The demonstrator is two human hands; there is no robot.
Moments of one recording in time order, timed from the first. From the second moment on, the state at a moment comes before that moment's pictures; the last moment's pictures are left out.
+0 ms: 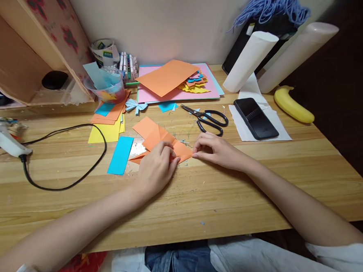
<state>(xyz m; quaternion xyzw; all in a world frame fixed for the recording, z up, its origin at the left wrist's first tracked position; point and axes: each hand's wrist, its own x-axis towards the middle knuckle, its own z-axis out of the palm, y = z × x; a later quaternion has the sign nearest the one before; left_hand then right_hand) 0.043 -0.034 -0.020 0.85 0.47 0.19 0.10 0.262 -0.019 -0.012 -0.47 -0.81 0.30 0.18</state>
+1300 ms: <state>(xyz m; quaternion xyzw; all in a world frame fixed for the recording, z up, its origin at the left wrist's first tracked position) 0.041 -0.035 -0.026 0.90 0.40 0.14 -0.03 0.263 -0.017 -0.010 -0.46 -0.81 0.32 0.17</state>
